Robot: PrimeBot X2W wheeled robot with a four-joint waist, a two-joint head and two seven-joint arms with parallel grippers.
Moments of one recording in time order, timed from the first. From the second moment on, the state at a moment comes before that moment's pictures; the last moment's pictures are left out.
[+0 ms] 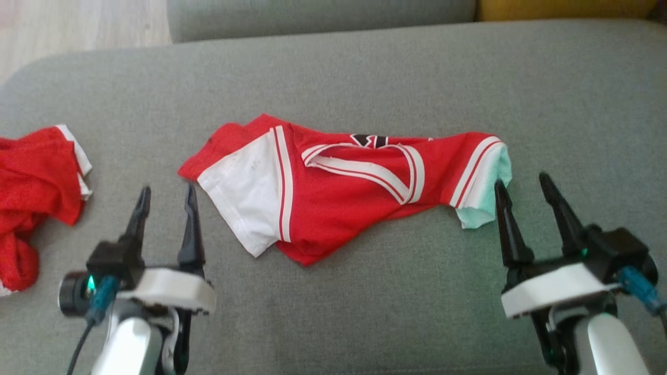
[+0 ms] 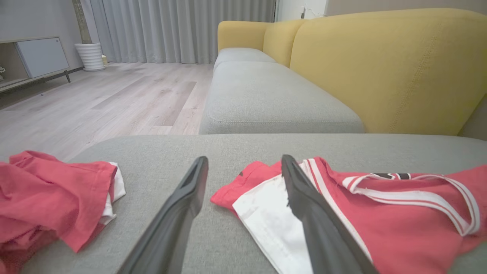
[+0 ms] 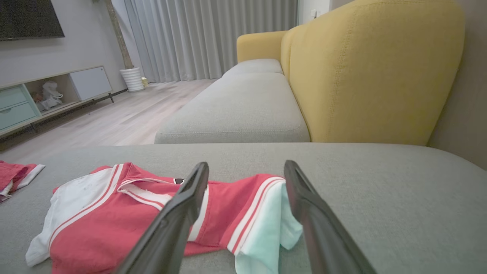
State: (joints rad) left arm -0.12 0.21 -0.29 0.13 -0.29 0.20 -0.25; right arm -0.03 -0.05 0.06 -0.03 0.11 0.12 -0.02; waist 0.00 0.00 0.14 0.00
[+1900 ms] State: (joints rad) left arm 0.00 0.21 -0.31 0.12 -0.29 0.22 -0.25; right arm 0.04 -0.05 0.12 0.04 0.12 0.12 0.03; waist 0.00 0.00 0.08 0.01
